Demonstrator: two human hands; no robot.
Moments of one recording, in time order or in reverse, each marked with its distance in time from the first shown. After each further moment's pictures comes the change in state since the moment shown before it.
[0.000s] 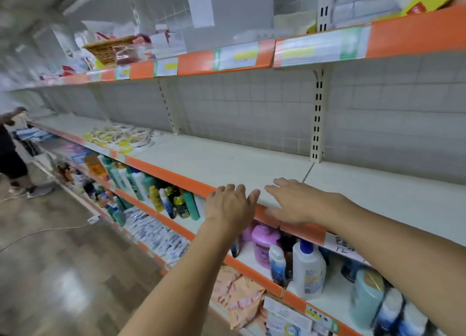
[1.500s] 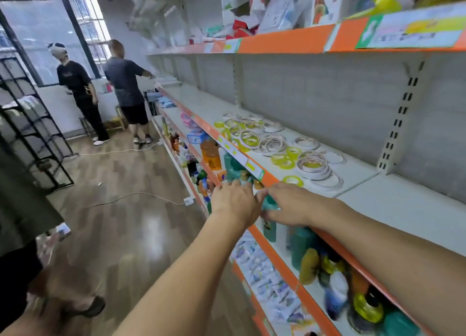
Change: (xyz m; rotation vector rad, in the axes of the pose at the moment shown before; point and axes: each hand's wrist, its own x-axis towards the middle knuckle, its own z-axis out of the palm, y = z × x) left_hand 0.312 -0.649 0.009 0.095 -0.079 -0.426; right_hand 0.656 -0.449 -0.022 0.039 -0.044 -0.514
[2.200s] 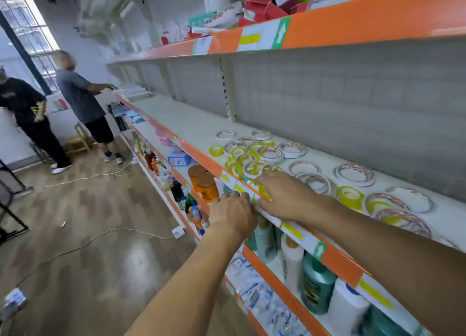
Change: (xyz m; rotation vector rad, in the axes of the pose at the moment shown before) left_hand 0.278 -0.120 0.035 -0.021 -0.056 0.164; right_hand 0.292 0.031 -0.031 -0.006 0.268 0.110
